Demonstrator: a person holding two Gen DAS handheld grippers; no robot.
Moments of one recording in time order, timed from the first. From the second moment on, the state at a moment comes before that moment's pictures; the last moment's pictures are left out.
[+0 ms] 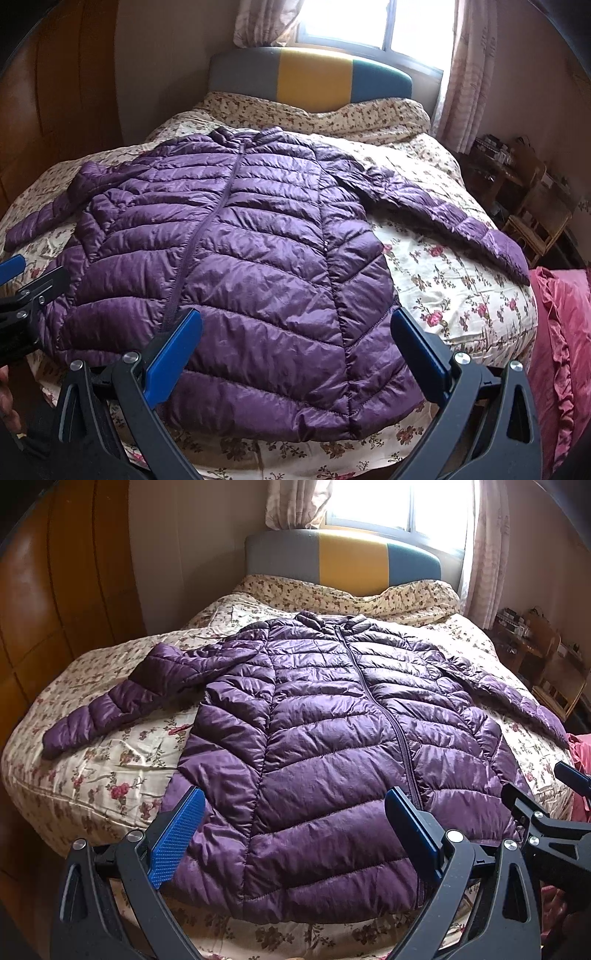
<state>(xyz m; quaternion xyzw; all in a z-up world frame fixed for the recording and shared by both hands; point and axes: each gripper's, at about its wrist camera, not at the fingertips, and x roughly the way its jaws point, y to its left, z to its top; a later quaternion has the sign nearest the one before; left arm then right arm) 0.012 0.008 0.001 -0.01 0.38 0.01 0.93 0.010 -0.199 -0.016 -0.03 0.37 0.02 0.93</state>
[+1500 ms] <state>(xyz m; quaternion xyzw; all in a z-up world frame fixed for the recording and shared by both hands) 0.284 0.034 -0.060 -0.05 0.46 -0.03 0.88 0.169 -0.581 -0.074 0.45 0.28 -0.24 0.81</state>
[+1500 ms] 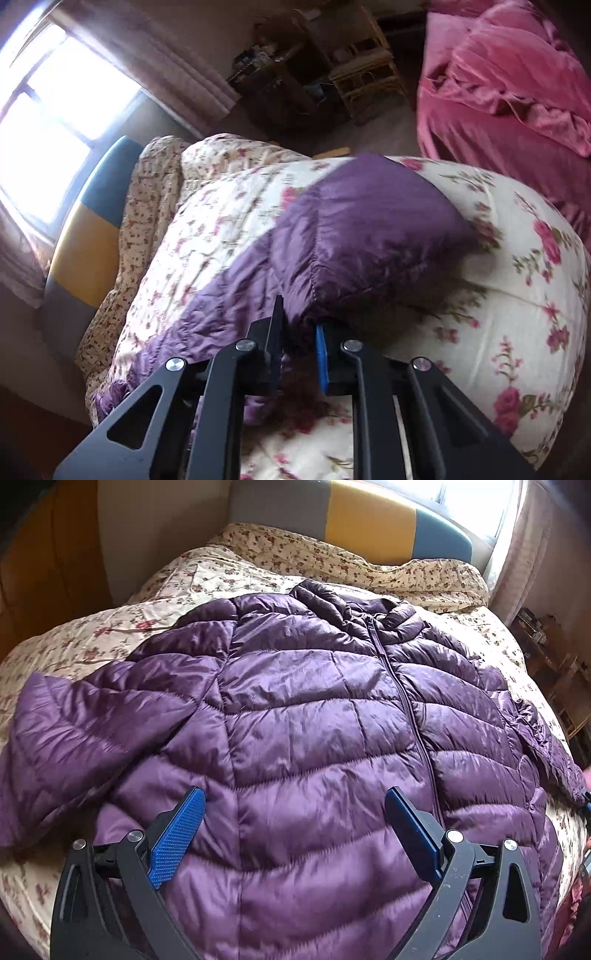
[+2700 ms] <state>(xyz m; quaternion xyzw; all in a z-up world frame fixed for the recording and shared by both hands) 0.294 0.086 -0.060 -0.11 0.45 -0.01 0.89 0.319 -0.253 -0.034 0.27 0.39 0.07 0.88</state>
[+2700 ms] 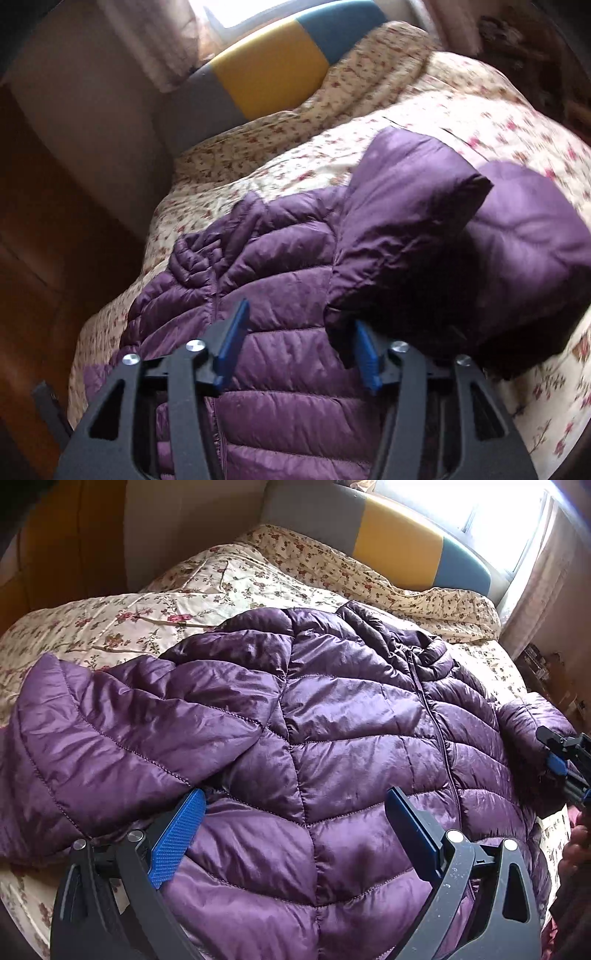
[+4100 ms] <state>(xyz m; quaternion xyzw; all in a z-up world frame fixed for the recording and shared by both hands) 0.284 0.086 -0.060 -0.12 0.45 -0.03 0.88 0.315 -0.135 -0.057 0.12 0.44 0.27 0.85</state>
